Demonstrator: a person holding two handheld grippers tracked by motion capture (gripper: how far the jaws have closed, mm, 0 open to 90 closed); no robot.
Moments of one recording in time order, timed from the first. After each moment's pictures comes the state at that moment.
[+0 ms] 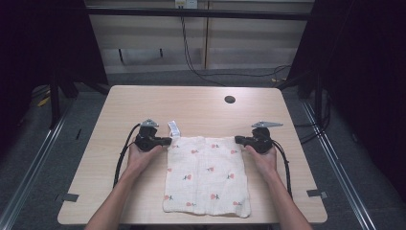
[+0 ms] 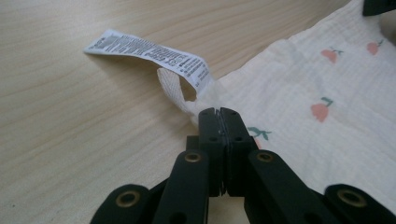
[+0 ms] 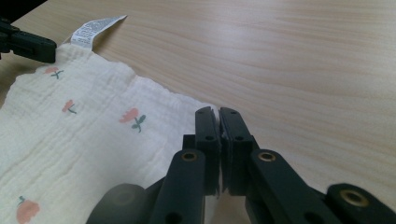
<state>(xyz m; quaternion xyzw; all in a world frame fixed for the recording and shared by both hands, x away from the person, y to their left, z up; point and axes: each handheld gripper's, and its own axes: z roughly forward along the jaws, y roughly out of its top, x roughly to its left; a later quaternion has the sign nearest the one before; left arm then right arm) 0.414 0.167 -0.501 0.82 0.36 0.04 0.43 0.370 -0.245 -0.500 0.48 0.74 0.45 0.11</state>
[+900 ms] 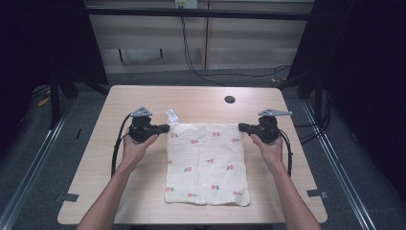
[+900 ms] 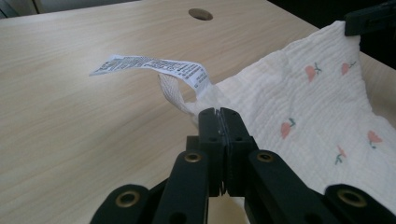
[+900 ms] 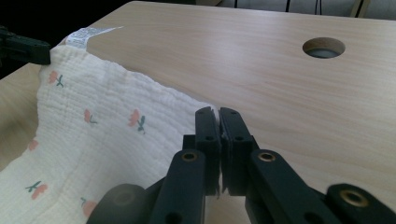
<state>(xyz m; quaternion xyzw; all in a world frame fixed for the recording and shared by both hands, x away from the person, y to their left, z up) 0.412 0.171 -0.448 0.80 0.35 0.08 0.49 0.374 -0.252 -0.448 0.47 0.73 0.48 0.14</state>
